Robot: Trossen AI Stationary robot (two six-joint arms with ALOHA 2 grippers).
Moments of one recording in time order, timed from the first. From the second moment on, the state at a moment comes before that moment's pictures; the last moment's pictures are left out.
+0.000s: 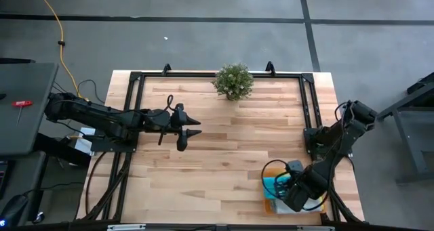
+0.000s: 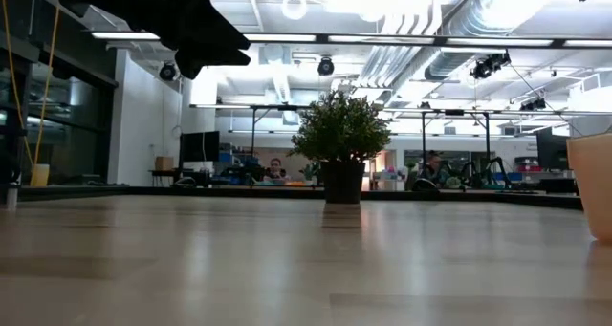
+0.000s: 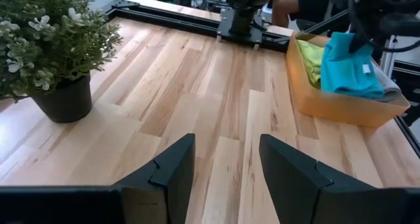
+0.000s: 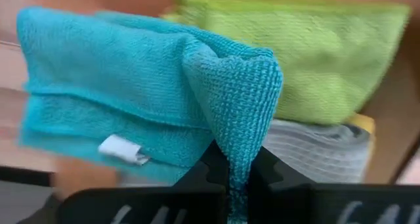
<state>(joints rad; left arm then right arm) 0.04 1.10 0.58 0.13 -0.19 -0.22 0.88 1.57 1.20 -1.14 -0.06 2.24</state>
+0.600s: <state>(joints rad) 0.04 1.10 0.58 0.13 -0.19 -0.23 0.89 1.57 1.13 -1.25 -0.21 2.28</state>
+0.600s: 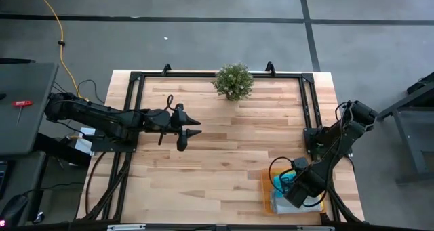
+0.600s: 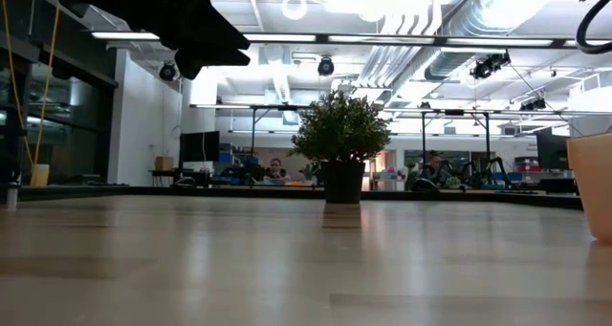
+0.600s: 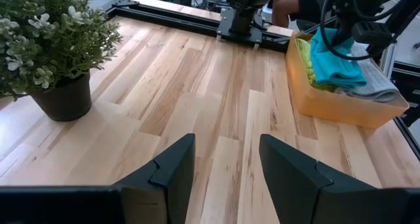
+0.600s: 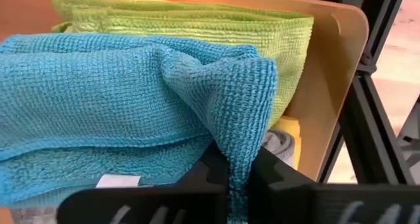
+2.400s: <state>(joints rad) 0.03 1.10 0.58 0.13 -0.14 -0.28 0.74 1.41 0.82 -0.58 -0.10 1.83</state>
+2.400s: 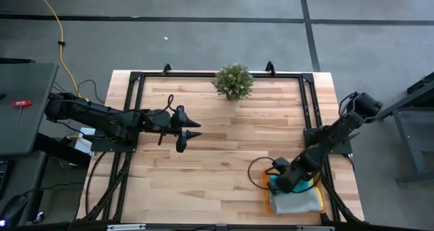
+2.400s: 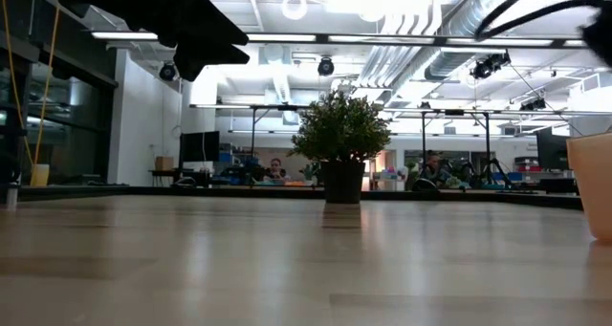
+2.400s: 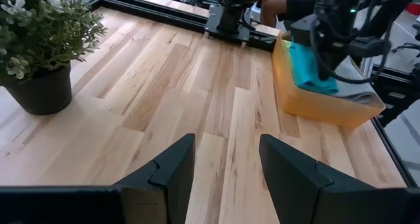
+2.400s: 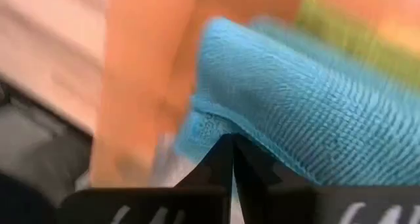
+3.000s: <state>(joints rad) 0.03 1.10 0.58 0.13 -0.14 -0.29 0.72 1.36 0.83 -0.75 0.02 1.85</state>
